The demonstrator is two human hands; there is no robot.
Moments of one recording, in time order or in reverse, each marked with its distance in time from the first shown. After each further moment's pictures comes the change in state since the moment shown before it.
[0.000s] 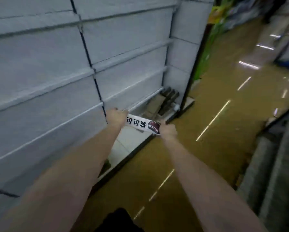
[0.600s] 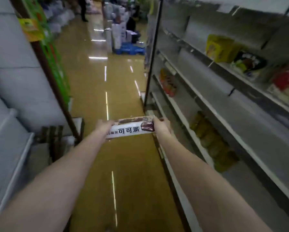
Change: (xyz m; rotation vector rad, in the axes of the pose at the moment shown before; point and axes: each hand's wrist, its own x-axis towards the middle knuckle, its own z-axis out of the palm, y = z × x) left_hand -0.017 0.210 0.384 0.132 -1.137 0.090; right_hand 0.150 0.016 -0.280 0.550 0.865 0.334
